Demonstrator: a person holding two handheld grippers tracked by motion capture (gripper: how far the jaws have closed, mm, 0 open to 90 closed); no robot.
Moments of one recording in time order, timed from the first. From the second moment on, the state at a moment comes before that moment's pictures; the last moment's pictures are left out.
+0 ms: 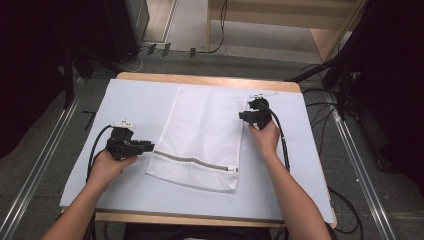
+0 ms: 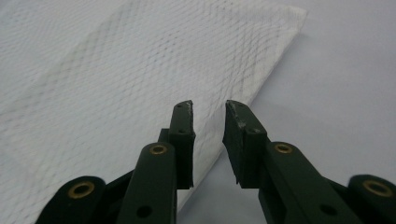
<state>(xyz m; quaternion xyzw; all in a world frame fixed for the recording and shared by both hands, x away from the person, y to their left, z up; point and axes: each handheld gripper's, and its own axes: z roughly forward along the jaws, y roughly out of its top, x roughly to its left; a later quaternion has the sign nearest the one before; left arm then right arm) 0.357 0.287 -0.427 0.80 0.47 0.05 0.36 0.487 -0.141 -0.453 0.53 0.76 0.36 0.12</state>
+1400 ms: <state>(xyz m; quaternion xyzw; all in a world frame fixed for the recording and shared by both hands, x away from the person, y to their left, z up) 0.433 0.253 -0.452 0.82 0.48 0.08 0.32 0.392 -0.120 -0.472 0.47 0.80 0.35 0.13</state>
